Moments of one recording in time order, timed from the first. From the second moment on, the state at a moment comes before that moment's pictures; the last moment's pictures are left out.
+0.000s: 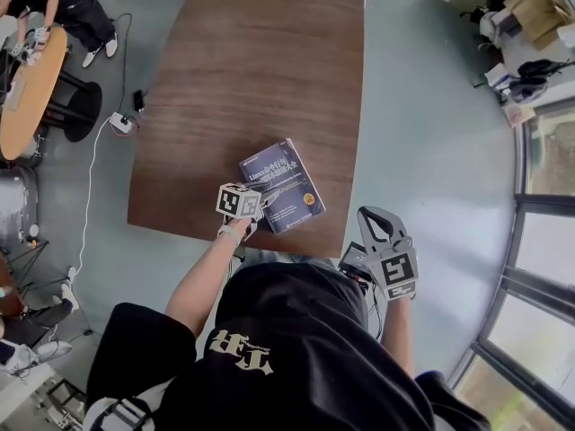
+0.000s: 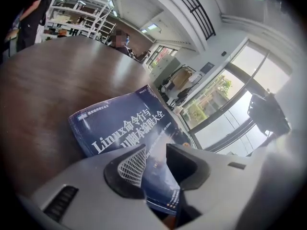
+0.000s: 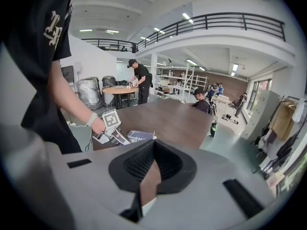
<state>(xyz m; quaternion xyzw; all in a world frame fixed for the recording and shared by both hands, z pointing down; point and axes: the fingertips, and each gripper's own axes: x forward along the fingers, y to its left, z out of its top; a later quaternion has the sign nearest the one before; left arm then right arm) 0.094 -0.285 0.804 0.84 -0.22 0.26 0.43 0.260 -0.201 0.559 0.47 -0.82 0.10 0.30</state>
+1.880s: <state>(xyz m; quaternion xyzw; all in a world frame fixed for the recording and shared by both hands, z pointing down) 0.071 -0.226 0.564 0.93 -0.22 0.02 0.27 0.214 -0.210 0.543 0.42 -0.87 0.06 0.25</state>
